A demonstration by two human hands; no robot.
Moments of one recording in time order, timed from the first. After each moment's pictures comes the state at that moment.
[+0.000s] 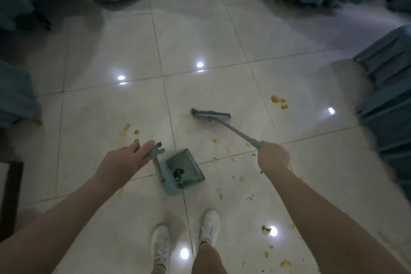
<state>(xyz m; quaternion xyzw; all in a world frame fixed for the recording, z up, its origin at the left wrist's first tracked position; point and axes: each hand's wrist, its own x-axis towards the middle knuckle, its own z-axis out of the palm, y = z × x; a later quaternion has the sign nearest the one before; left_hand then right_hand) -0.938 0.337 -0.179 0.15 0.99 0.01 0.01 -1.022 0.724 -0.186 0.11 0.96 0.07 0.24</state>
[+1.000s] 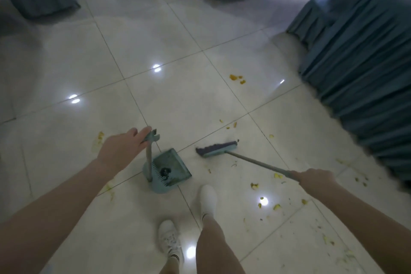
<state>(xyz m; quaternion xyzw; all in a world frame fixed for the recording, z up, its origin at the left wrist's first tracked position) -0.886 0.335 -0.165 0.27 0.96 -0.04 0.00 -0.734 0.842 -0.124 0.07 0.89 0.24 0.38</state>
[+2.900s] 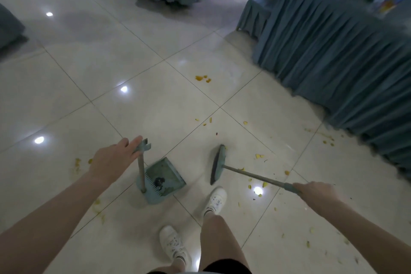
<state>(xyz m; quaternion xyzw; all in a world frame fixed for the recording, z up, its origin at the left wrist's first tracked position) -0.837 0.354 -0.148 0.34 0.94 -0.03 0.02 -0.541 0.825 -0.118 0.19 0.90 0.15 0.37</state>
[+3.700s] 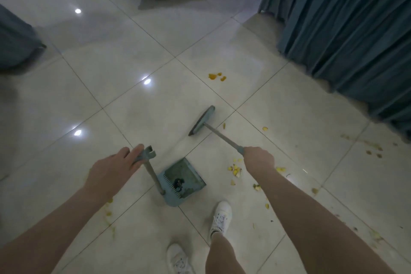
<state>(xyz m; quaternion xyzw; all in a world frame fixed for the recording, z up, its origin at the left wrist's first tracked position) -0.939 0.489 -0.147 0.33 0.94 -0.05 0.02 -0.842 0.862 -0.201 0.26 0.91 -0.08 0.30</state>
